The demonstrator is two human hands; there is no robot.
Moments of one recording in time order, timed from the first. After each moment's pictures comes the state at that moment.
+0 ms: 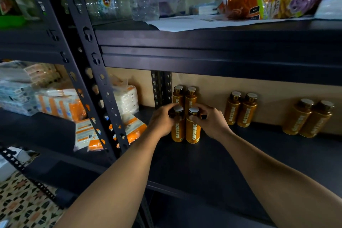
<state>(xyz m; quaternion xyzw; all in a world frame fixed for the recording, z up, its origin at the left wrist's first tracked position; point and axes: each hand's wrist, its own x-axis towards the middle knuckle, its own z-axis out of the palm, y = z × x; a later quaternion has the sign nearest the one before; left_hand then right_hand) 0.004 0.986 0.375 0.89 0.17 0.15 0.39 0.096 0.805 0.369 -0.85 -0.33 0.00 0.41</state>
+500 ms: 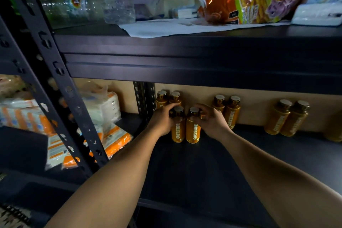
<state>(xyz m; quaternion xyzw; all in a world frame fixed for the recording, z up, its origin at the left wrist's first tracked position) 0.062 0.965 0.378 0.91 0.11 0.10 0.39 0.139 0.774 0.366 -0.87 -0.28 -0.01 0.41</state>
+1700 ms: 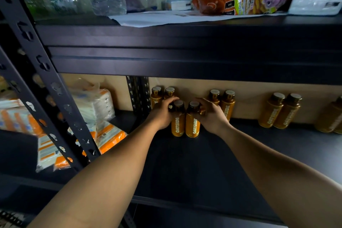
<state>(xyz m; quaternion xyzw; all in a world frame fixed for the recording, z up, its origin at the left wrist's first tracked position) 0.081 0.965 0.373 0.92 0.10 0.05 0.37 0.141 0.762 0.366 -0.87 -0.27 -0.02 0.41</state>
